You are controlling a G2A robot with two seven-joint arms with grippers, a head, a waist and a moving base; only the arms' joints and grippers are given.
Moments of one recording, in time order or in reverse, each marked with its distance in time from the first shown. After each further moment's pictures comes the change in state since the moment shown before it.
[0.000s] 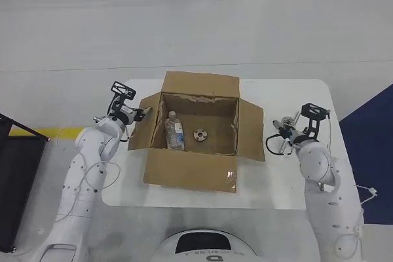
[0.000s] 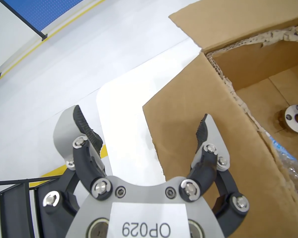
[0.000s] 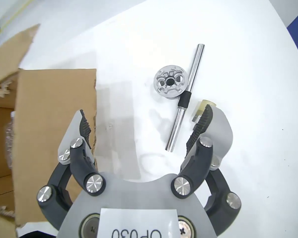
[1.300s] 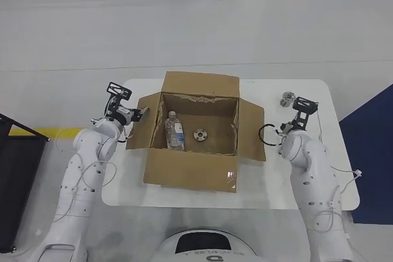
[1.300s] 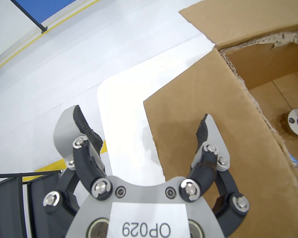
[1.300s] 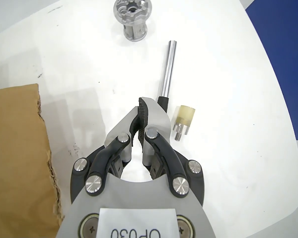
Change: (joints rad) left arm 0.003 0.013 -0.010 0.022 -0.048 0.020 0.003; right arm 0.106 -0.016 -0.092 0.111 -0.229 0.244 0.048
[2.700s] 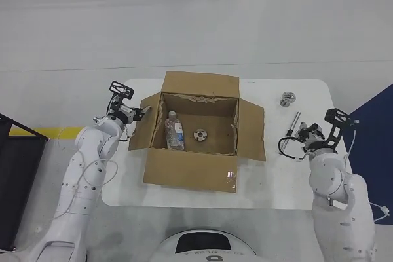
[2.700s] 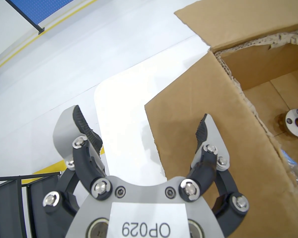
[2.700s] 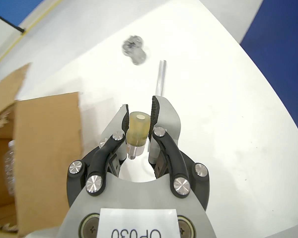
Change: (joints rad) left arm -0.024 0.008 0.030 0.021 -0.020 0.002 0.007; right arm -0.354 -0.003 0.181 -0.435 0.330 -0.209 -0.243
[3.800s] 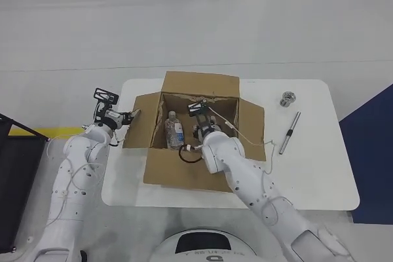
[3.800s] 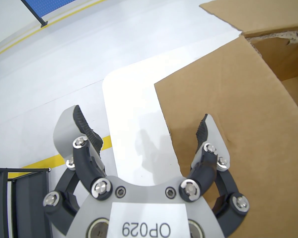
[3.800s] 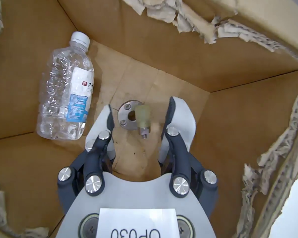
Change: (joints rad) left arm 0.058 0.021 -0.092 0.035 -0.056 -0.038 0.095; right arm 0.600 -0.134 -0.849 0.524 -0.445 0.104 0.330
